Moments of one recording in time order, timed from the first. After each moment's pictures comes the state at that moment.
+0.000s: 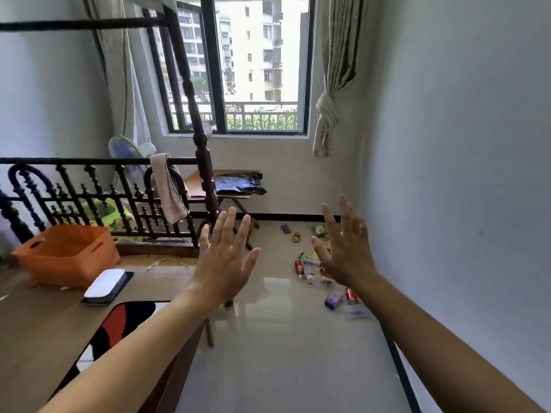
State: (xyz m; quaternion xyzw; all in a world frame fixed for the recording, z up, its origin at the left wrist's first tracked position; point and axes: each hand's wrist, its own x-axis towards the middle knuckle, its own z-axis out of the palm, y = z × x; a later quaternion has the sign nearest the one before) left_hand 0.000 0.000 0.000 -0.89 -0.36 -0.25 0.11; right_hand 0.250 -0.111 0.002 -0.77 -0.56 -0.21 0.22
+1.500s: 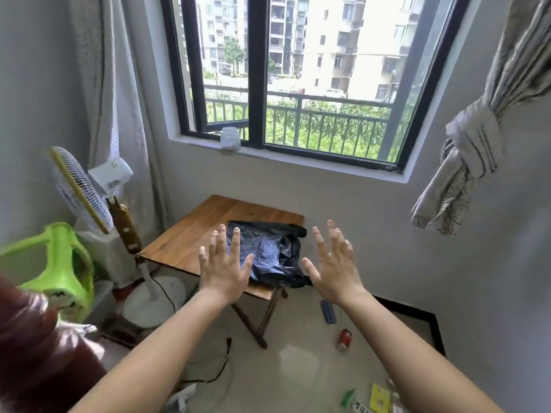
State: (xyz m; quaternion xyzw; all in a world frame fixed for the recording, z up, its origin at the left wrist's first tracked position) left_hand 0.415 0.963 -0.074 -0.78 -0.60 -0.17 -0.01; right_hand 0.654 0.895 -0.054 -0.74 -0.66 -0.06 0.14
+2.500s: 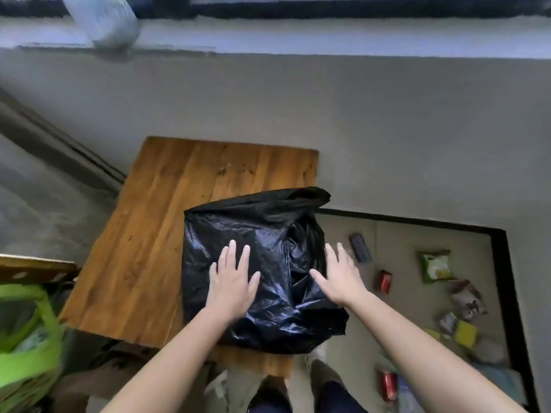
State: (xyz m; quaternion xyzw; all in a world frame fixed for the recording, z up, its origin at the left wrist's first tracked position) left_hand 0.568 1.426 -0.301 -0.82 -0.54 0.12 -0.15; right_hand 0.806 1.346 -0.341 -0.80 -0.47 0.36 0.01
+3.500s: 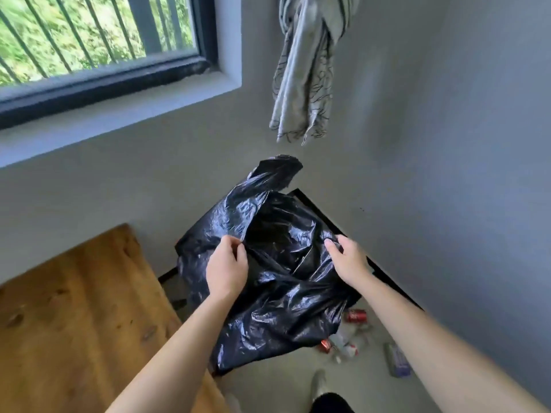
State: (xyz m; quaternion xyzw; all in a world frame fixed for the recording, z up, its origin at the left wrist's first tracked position) left_hand 0.807 1.330 -0.216 -0.85 -0.31 -0.07 -0.42; right_hand 0.901 1.092 -0.209 -0.93 0.01 0.13 0.35
